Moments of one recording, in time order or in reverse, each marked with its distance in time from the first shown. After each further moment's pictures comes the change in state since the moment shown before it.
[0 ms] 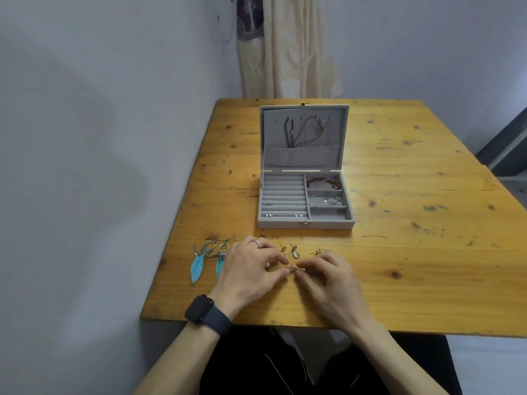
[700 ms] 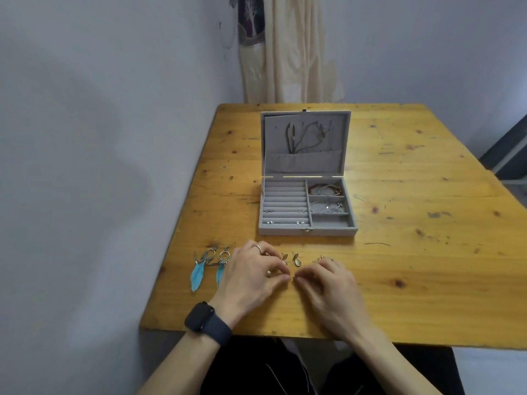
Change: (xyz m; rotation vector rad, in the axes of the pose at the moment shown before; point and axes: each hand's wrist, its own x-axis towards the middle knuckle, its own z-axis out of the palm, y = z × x) left_hand 0.004 0.002 -0.004 0.061 -0.017 0.016; right_hand 0.005 0.003 0.006 -0.112 -0.054 -0.001
